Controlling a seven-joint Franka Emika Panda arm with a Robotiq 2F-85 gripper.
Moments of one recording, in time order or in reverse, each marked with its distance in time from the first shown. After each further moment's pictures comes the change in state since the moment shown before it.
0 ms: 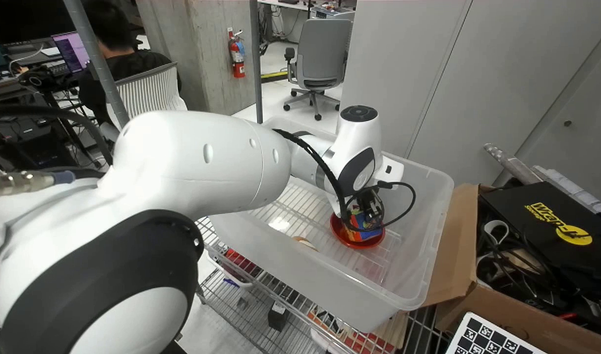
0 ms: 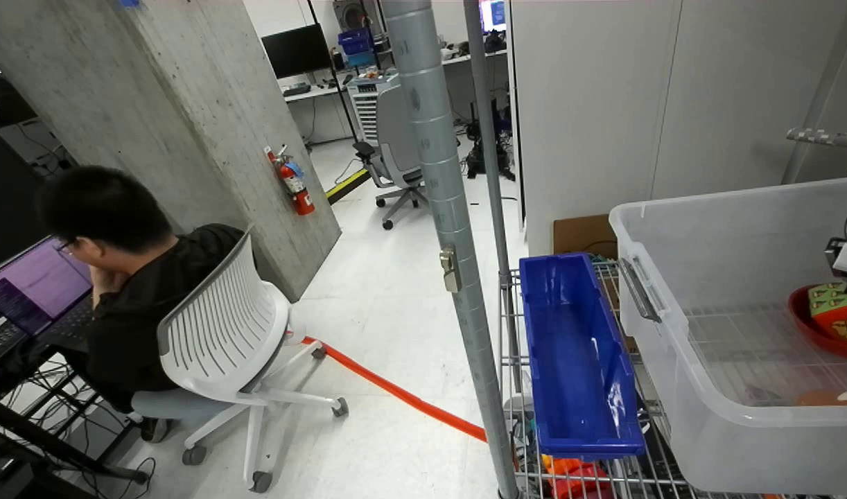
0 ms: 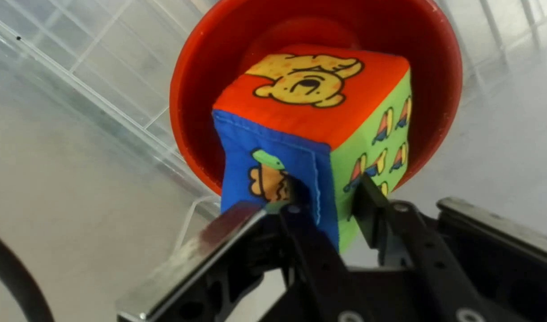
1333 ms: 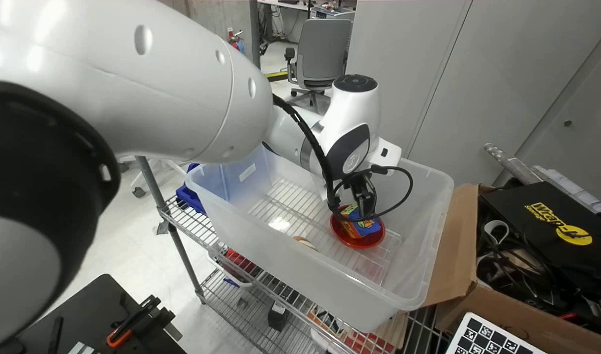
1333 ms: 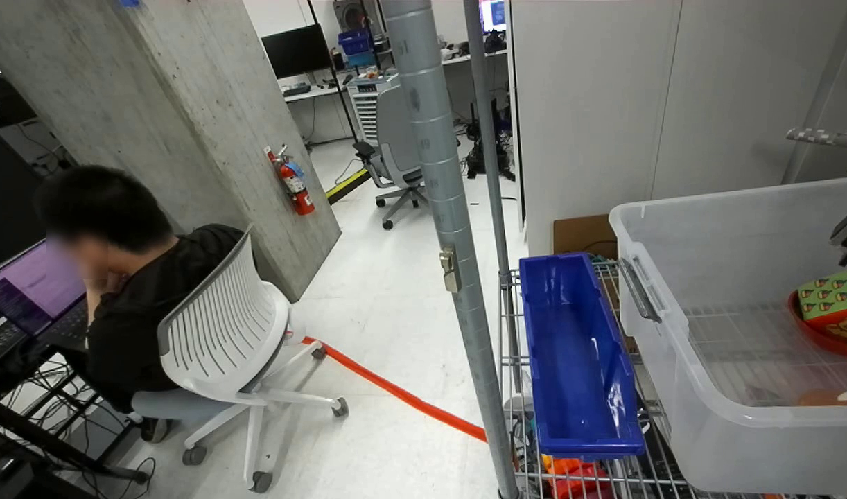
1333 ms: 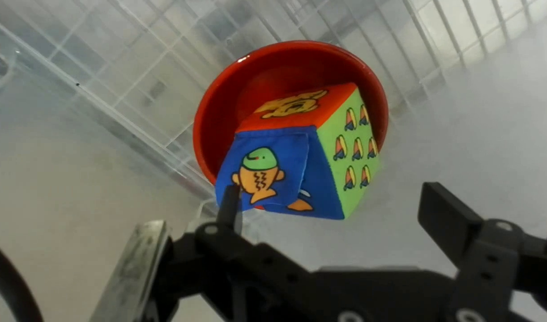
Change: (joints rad) arm -0.006 -0.339 0.074 -0.434 0.001 0.097 -0.020
